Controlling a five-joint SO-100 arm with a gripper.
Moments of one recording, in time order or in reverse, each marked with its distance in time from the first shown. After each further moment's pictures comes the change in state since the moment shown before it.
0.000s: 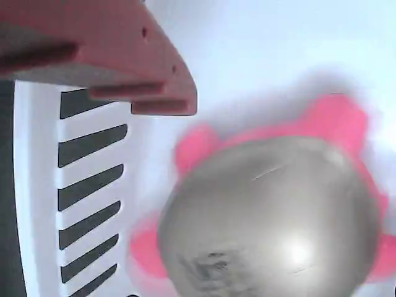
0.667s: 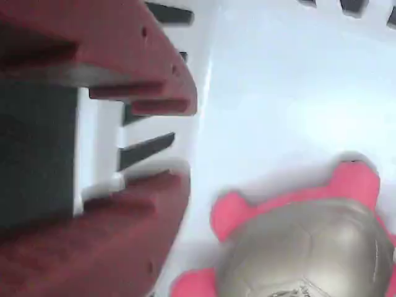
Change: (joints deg) arm 1.1 16.9 19.0 -0.9 0.0
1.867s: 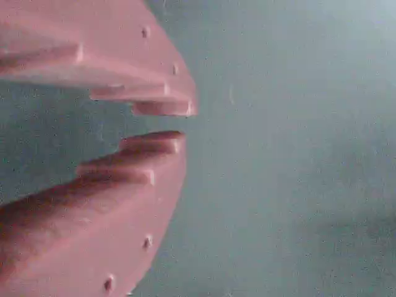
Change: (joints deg) arm 28.5 100.9 100.5 -21.4 -12.4
